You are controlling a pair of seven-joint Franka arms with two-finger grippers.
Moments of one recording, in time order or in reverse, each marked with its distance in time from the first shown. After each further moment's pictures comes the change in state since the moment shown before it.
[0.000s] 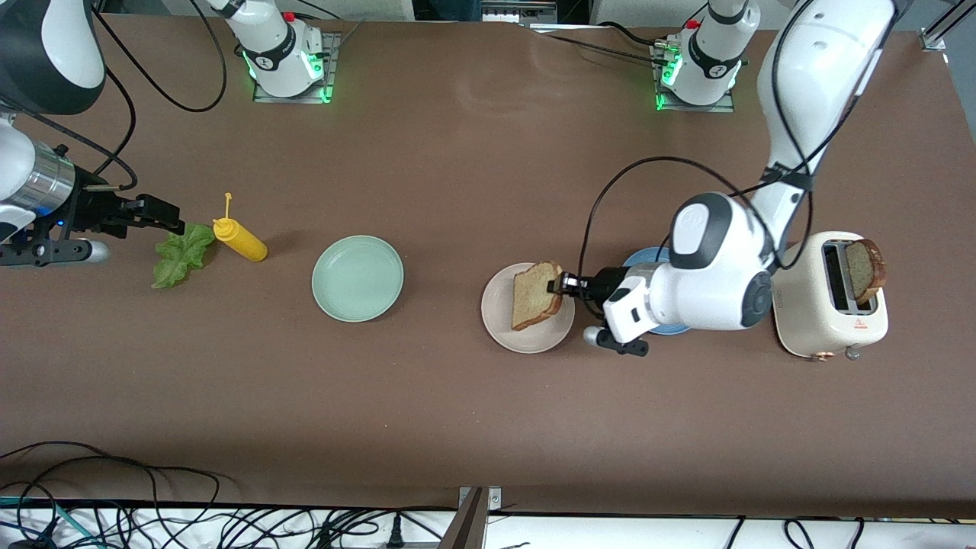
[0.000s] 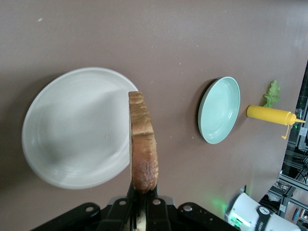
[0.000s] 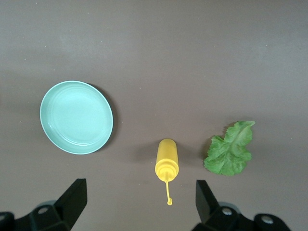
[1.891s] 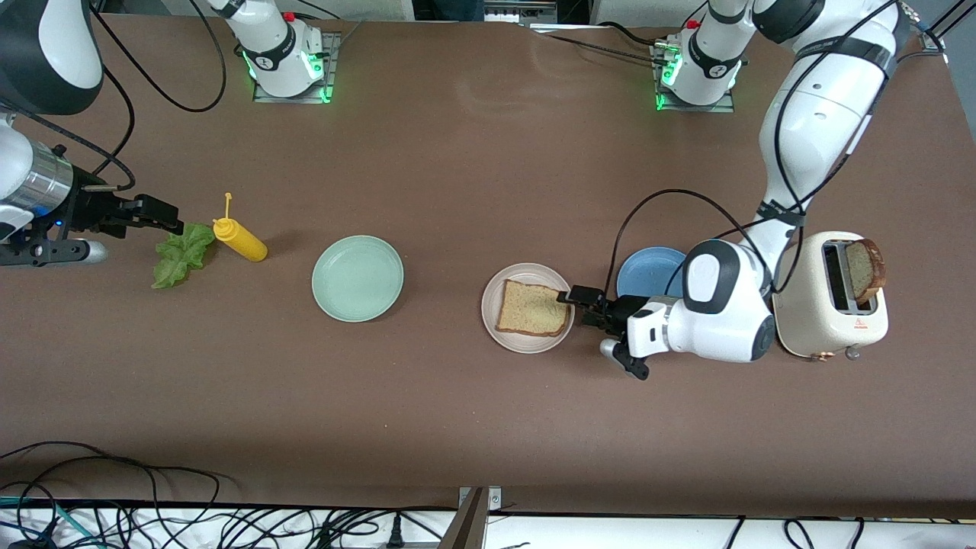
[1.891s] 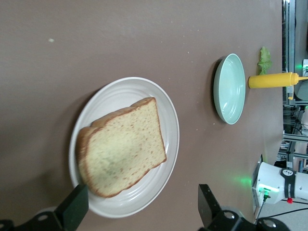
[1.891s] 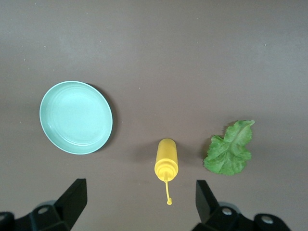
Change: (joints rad) left arm 0.098 0.114 0.011 0.015 -0.020 -0.033 0.413; right arm -0.002 0.000 -0.002 0.000 0.001 -0.001 0.000
